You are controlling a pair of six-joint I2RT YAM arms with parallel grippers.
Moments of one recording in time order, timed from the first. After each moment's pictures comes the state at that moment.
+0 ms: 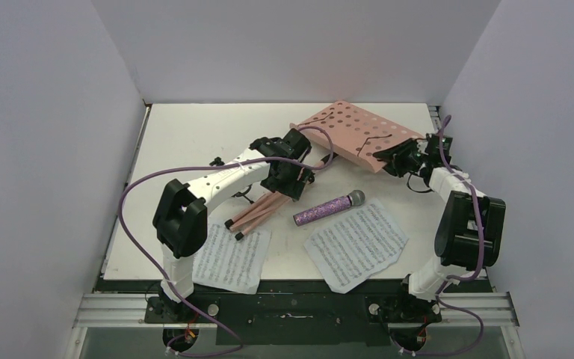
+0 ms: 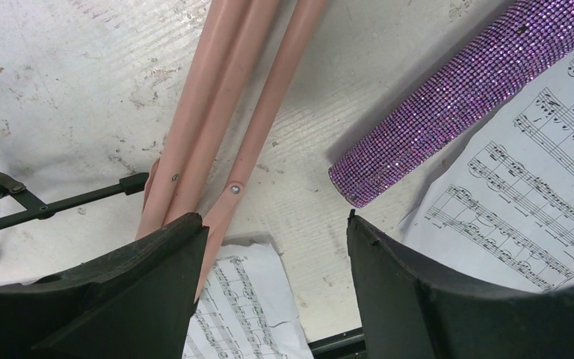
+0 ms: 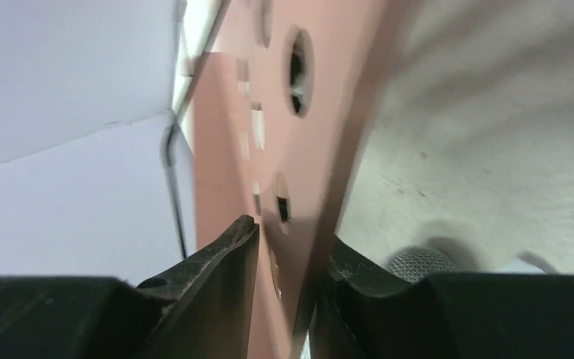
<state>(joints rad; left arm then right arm) -0.77 1.94 1.69 -0.95 -0.10 -0.31 -0.22 1.65 0.98 -0.08 -0.68 0.99</state>
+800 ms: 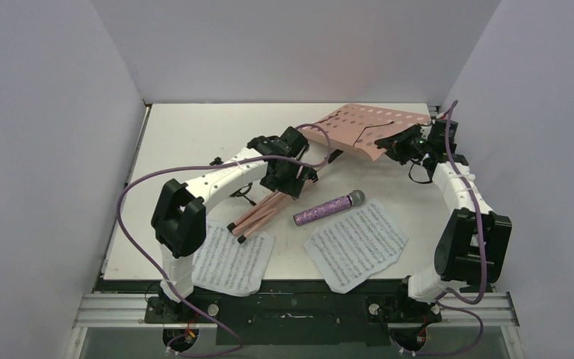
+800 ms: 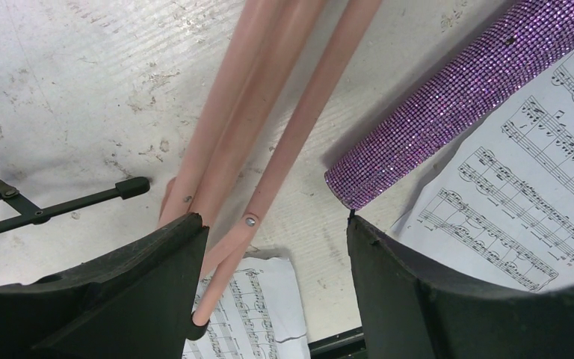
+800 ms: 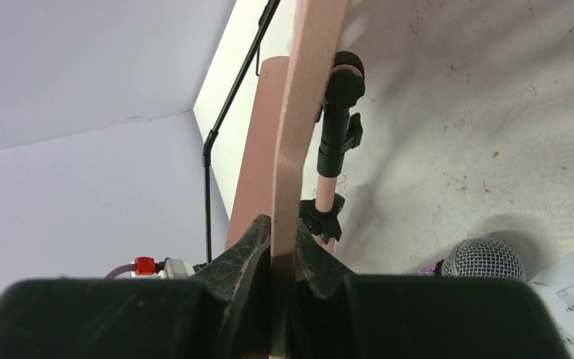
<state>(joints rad) -0.75 1.93 1.69 -0.94 -0.08 -0.32 -0.17 1.54 1.11 -0.17 -0.62 1.00</state>
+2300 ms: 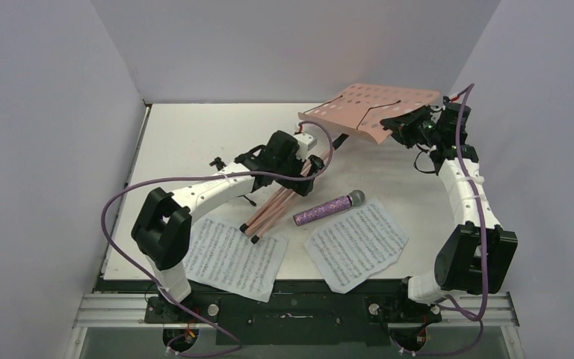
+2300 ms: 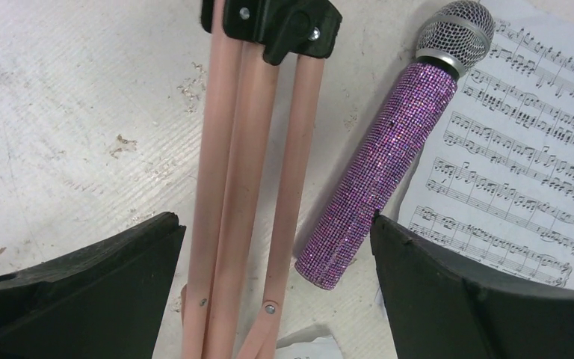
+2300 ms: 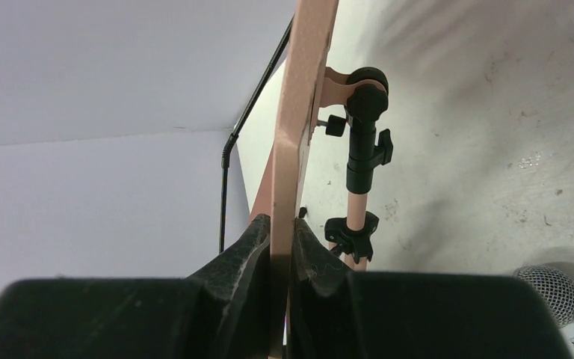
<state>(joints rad) -0.73 1.77 1.40 -0.39 0.06 -0.17 -0.16 1.47 1.25 -0.22 -0.58 1.03</state>
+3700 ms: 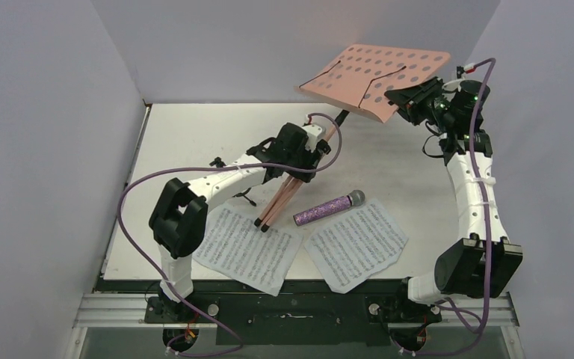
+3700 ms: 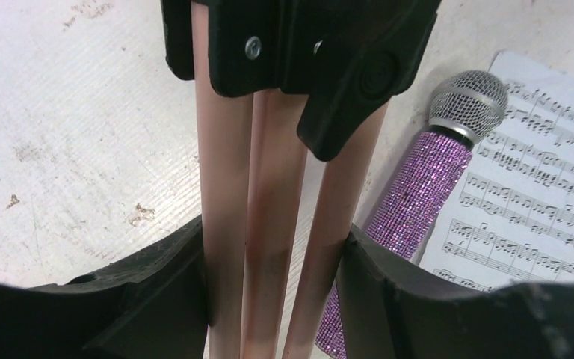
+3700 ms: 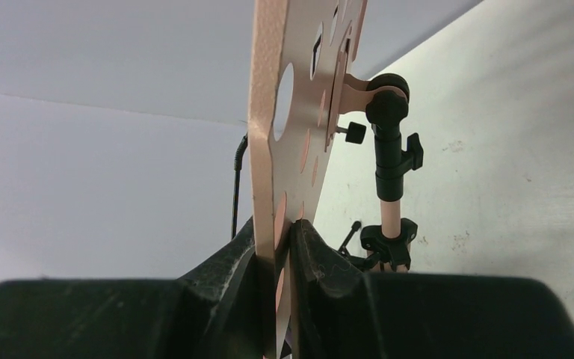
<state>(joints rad) -0.74 1.92 1.54 -0.35 0.02 -0.12 -0.15 1.43 1.43 -0.22 -0.64 1.08</state>
